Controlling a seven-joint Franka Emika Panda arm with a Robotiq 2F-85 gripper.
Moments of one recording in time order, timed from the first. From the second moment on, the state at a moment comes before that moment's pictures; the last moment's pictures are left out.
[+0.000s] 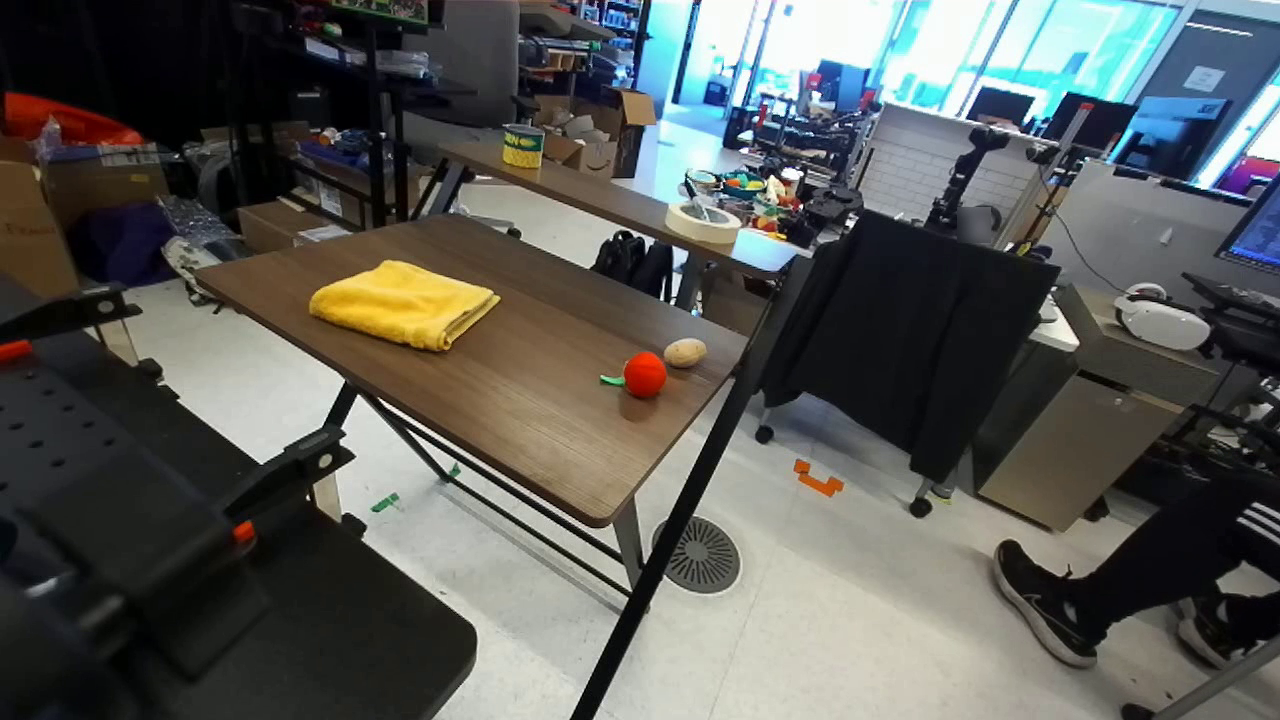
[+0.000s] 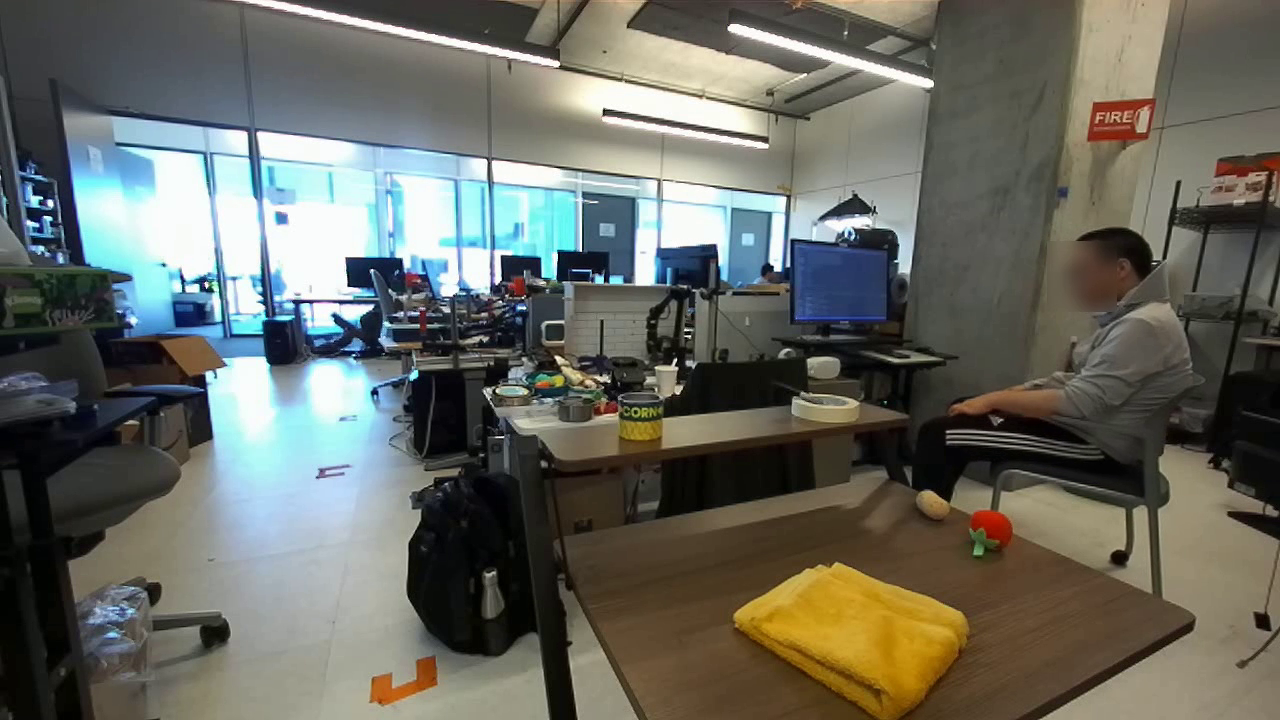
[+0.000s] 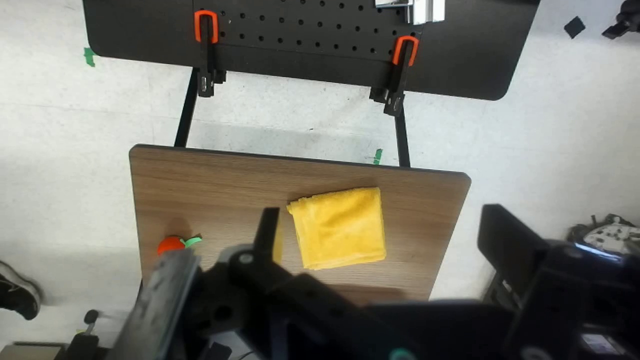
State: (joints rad) arm 0.11 -0.95 -0.05 -2.68 0.00 1.87 -0.10
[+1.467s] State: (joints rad) arm -0.04 -0.49 -0.07 -2.67 0.00 2.34 0.07
